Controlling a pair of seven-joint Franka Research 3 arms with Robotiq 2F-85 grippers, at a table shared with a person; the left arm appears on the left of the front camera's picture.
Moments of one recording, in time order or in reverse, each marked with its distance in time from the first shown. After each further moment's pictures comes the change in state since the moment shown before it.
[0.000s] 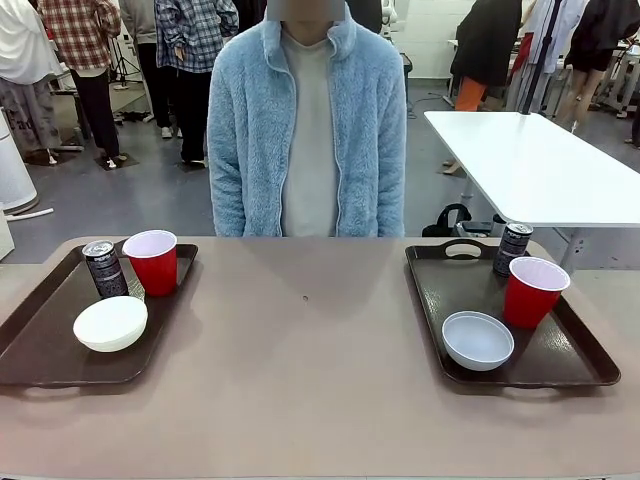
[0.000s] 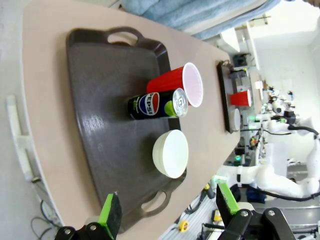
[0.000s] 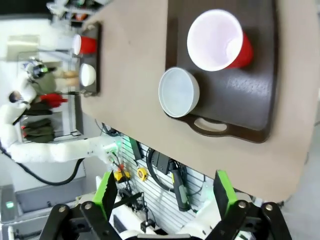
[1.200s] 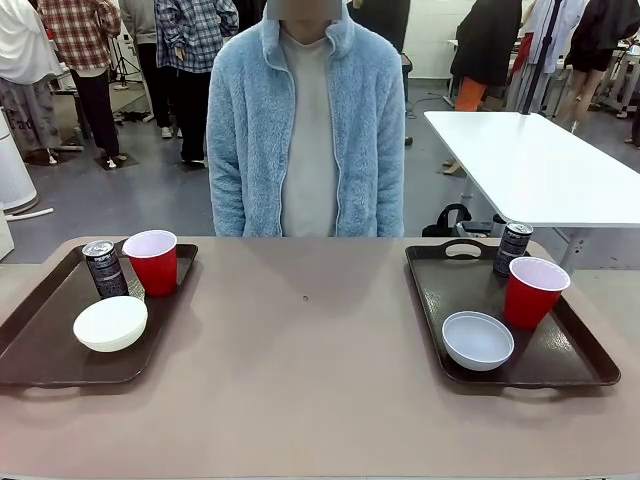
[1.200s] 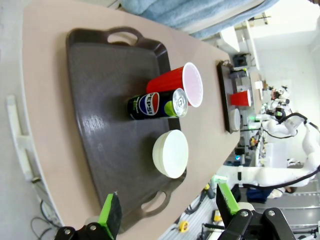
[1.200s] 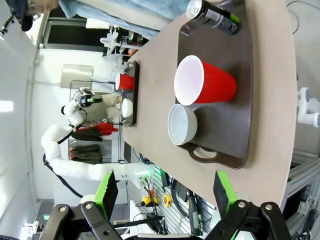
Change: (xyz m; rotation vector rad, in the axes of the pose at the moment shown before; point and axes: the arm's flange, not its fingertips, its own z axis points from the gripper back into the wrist) left arm 0.000 0.000 0.000 0.000 0.000 0.000; right arm 0.000 -0.131 0.045 0.282 -0.185 -0.063
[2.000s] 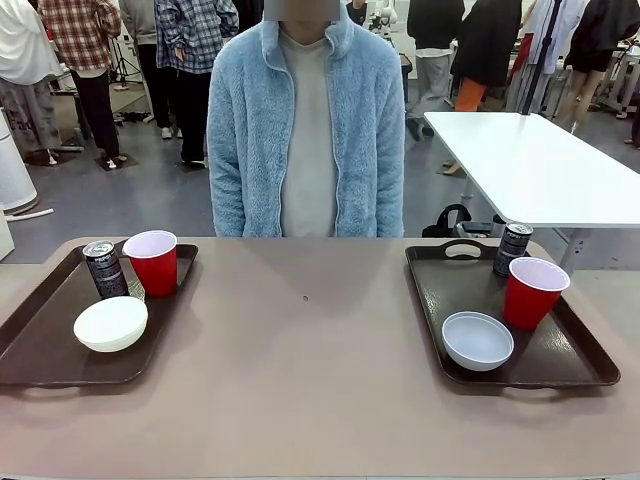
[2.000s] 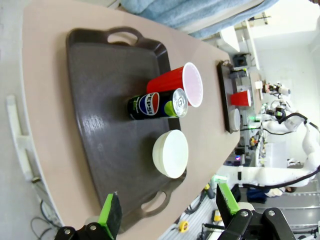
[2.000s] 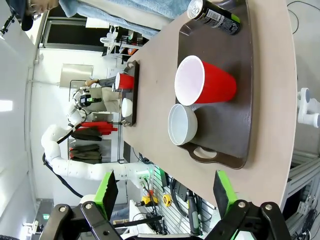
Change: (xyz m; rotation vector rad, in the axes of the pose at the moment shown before) left arm 0.000 0.000 0.000 0.000 0.000 0.000; right arm 0.001 0.002 -0.001 -0.002 0.002 0.003
